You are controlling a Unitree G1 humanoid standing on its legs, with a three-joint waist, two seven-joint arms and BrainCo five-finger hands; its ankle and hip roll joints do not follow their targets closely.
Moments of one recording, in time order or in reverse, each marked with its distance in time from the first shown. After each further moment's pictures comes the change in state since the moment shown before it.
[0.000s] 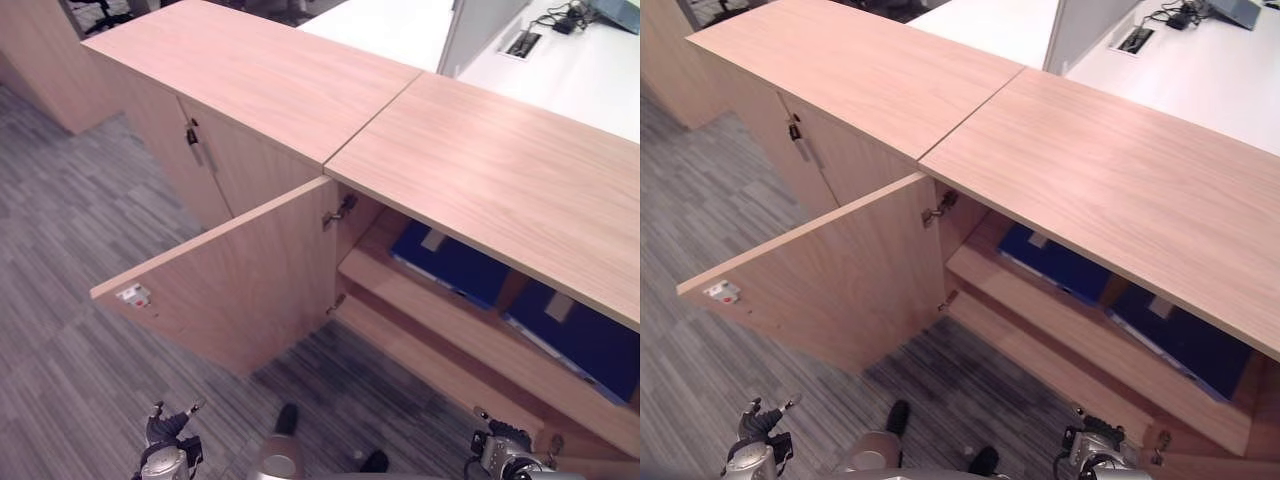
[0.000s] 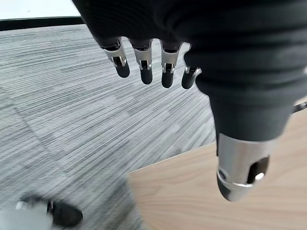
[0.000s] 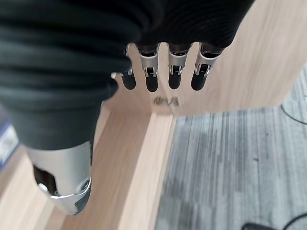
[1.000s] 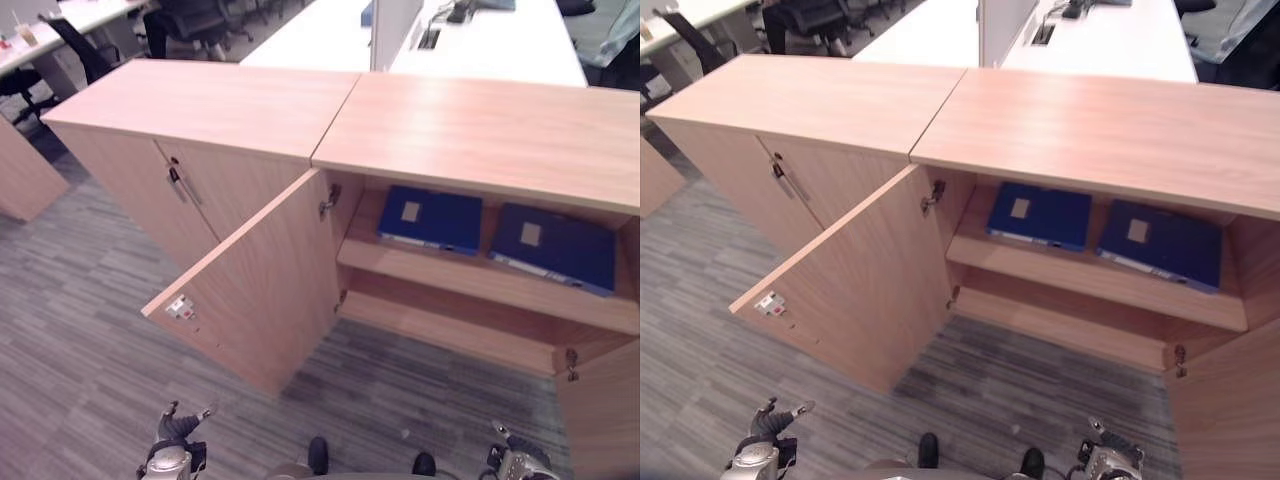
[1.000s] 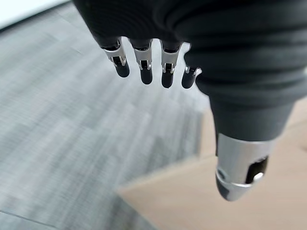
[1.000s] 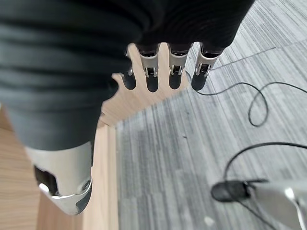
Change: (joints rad) left arm -0.030 0.042 -0.133 -0.064 0.087 0.029 -0.051; right arm 0.053 -0.018 -0.068 -0.024 -0.011 0.029 0.037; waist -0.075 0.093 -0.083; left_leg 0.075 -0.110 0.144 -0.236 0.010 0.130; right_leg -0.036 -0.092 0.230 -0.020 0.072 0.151
